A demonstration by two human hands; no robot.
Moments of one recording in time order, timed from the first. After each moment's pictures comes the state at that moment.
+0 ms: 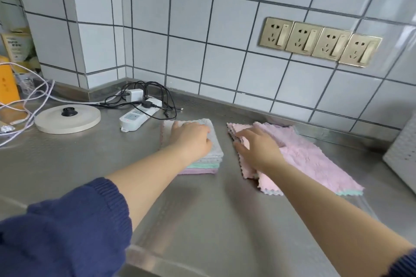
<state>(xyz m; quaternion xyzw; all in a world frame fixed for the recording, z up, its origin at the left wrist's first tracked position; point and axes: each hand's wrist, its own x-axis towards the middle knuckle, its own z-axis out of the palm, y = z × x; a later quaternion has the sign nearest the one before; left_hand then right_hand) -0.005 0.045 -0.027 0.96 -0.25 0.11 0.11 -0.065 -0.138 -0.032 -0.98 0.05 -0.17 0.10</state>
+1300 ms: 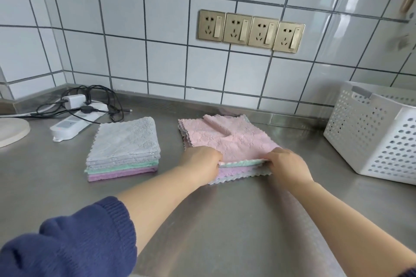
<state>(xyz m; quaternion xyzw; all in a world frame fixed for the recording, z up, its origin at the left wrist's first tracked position) -0.078 -0.095 -0.060 0.90 -0.41 0.08 0.08 -0.178 -0.312 -0.071 -0.97 0.17 -0.13 -0.05</state>
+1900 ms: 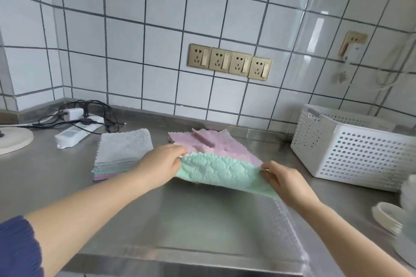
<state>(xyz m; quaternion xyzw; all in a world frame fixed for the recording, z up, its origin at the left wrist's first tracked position) -0.128 0.009 -0.005 0.87 -0.42 0.12 0.24 -0.302 -0.251 -0.009 -0.96 0.12 -0.24 0.08</state>
